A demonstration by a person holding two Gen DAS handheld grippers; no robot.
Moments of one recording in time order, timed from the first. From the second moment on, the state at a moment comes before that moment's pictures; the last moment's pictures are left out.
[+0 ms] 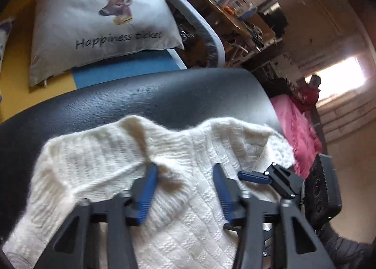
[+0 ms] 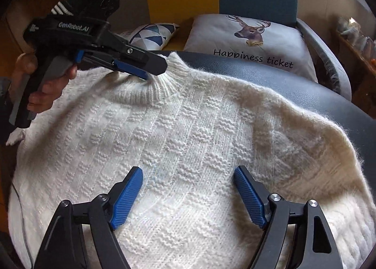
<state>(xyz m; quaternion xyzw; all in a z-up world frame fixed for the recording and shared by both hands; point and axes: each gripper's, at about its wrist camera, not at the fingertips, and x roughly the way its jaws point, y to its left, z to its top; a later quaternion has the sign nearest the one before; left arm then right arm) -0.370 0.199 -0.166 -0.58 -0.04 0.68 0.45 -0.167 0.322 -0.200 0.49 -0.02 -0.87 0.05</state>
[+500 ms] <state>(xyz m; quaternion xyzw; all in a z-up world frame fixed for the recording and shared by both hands) -0.363 0.218 -0.173 -0.51 0.01 0.77 0.39 -0.137 0.320 -0.214 0.48 -0.01 -0.88 0.03</state>
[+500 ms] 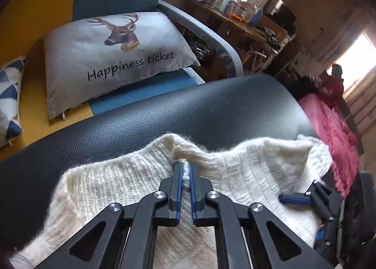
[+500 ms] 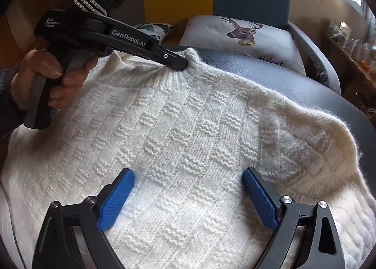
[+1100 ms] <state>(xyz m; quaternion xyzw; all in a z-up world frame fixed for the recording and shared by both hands) -0.249 0.045 -0.156 -0.46 -0.02 0.85 0.27 -0.242 0.288 -0.145 0.45 -0.23 -0.84 0.21</state>
